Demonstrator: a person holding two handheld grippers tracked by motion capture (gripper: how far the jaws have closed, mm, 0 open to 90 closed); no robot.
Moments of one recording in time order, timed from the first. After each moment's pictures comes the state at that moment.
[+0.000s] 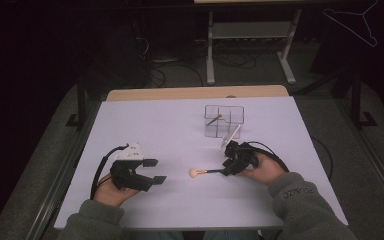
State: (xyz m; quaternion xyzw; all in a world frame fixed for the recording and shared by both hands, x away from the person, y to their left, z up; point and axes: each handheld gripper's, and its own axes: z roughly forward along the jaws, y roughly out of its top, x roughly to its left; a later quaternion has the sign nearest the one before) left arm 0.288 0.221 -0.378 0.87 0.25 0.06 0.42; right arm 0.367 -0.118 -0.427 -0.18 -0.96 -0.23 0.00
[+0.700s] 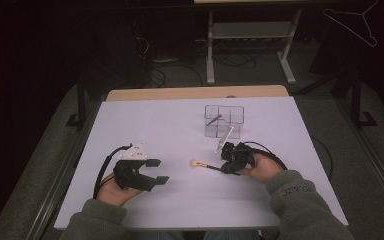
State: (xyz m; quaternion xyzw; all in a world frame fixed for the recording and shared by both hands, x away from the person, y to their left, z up) left arm 0.290 0.214 -0.380 0.87 0.24 0.06 0.42; right arm 0.366 -0.107 -0.425 -0.16 -0.97 -0.19 0.00
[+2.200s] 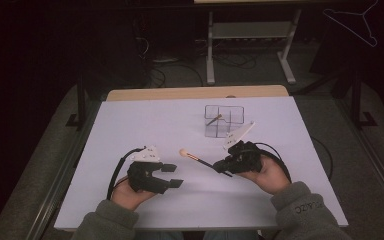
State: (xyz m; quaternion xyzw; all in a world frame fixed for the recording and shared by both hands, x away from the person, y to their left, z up) left arm 0.287 0.177 -0.385 0.86 0.22 0.01 0.46; right arm 0.323 -0.119 -0.366 -0.16 -0.92 -0.37 0.00
